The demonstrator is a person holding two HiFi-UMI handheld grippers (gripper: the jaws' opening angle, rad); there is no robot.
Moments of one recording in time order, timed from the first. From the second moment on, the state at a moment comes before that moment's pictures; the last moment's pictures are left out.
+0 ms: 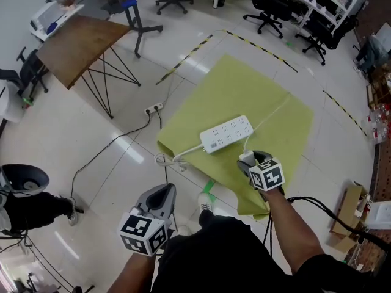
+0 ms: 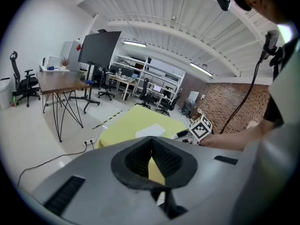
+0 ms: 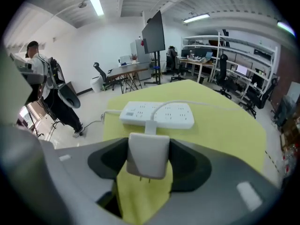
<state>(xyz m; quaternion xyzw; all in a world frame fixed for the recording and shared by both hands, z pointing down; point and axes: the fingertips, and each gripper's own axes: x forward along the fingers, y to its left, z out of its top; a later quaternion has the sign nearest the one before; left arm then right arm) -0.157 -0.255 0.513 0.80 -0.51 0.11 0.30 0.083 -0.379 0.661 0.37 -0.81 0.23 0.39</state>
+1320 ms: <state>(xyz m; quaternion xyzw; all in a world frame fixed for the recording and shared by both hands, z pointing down) -0.145 -0.216 0.509 0.83 -0.46 0.12 0.29 0.134 -0.296 0.714 0.37 -0.77 0.24 0.46</state>
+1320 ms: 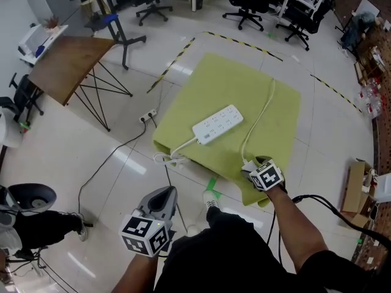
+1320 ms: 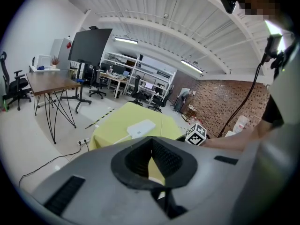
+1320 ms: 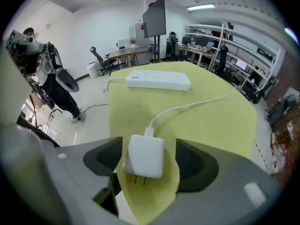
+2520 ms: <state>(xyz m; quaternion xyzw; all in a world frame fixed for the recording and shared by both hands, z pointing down) -0.016 -0.064 0.450 0.90 -0.35 0.09 0.22 0.129 -0.019 0.424 0.43 -0.87 0.25 0.02</state>
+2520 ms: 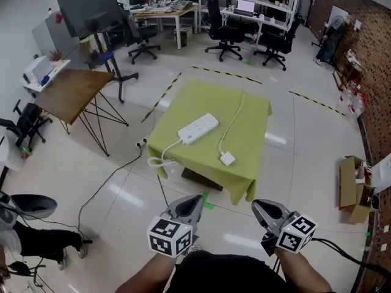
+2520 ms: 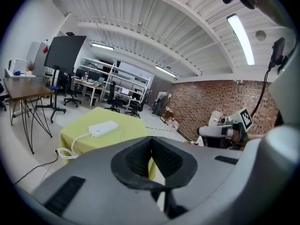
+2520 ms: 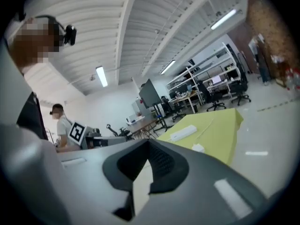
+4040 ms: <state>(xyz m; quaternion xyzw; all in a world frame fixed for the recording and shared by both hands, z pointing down) 0.077 0.112 0.458 0.86 -0.44 0.11 0.22 0.223 0.152 0.452 0.38 -0.90 0.19 0.11</state>
